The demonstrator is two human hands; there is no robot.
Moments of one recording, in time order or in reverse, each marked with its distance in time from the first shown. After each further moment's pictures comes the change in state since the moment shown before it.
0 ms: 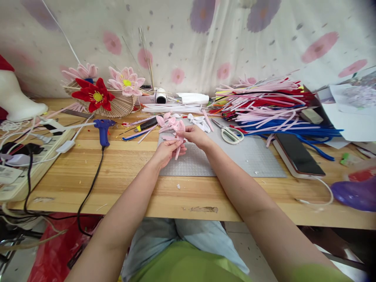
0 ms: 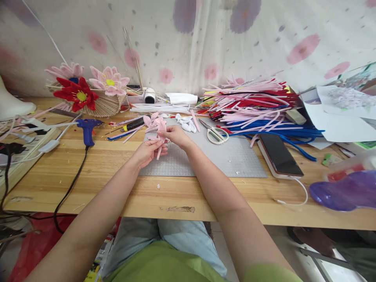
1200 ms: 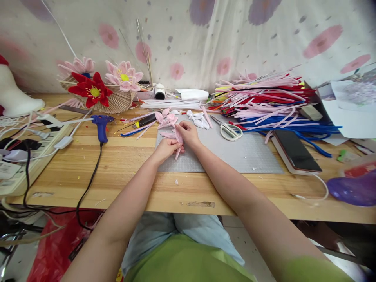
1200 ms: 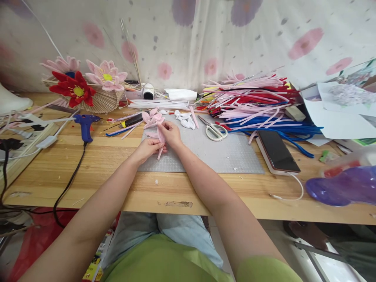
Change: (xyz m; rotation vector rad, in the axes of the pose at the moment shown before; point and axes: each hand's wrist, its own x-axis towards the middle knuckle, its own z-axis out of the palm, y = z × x) left_hand 0.002 -0.002 0.006 0.264 0.087 -0.062; right_hand 0.020 0.034 0.020 -0.054 0.412 -0.215
